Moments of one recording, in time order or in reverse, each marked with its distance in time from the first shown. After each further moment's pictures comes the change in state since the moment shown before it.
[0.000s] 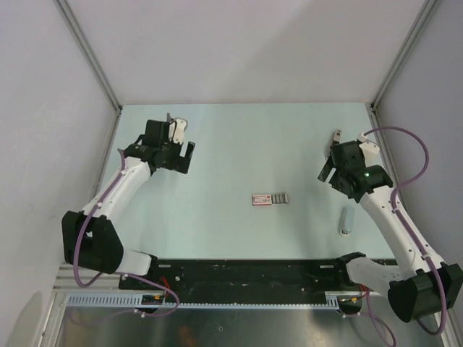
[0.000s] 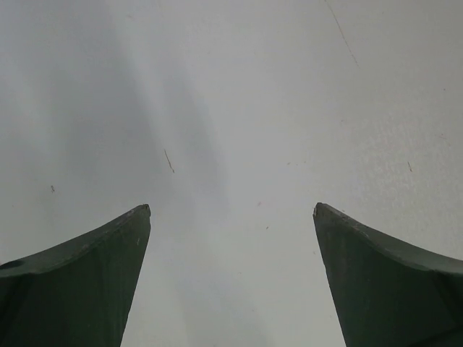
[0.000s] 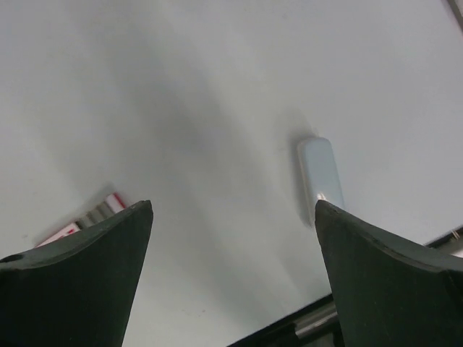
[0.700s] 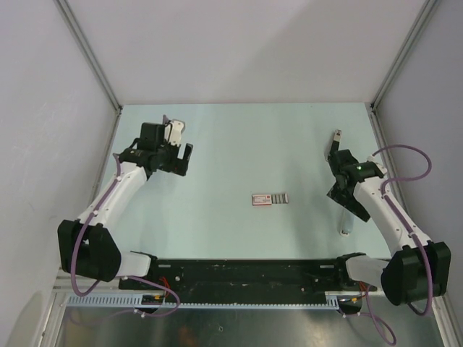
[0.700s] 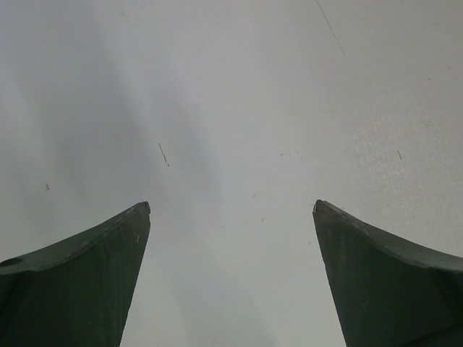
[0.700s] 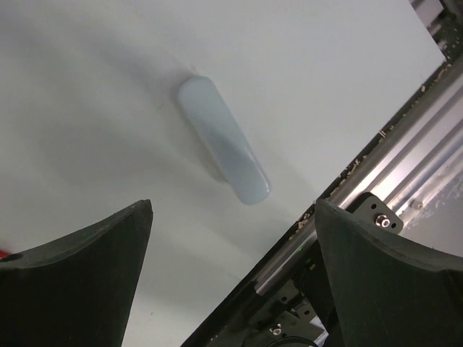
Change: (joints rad) left arm 0.022 -0.066 -0.044 0.006 0.052 0.019; right arm -0.056 0.124 -0.067 -0.274 0.100 0.264
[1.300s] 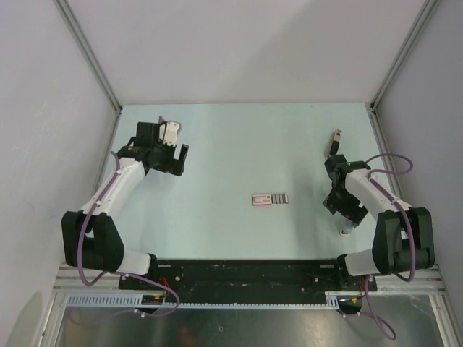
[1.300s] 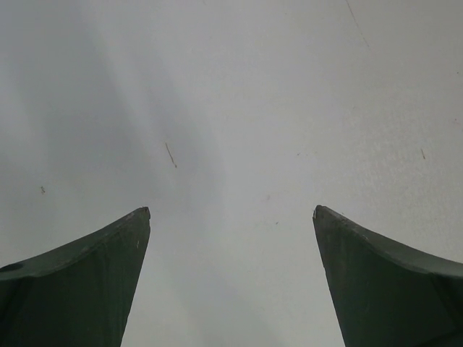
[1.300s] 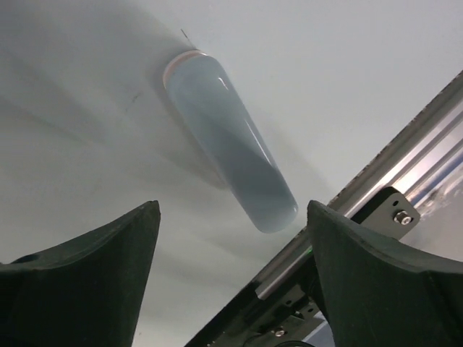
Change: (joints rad) left arm 0.073 0.061 0.002 0.001 0.060 0.040; right arm -0.087 0.200 -0.090 0.114 -0.109 -0.048
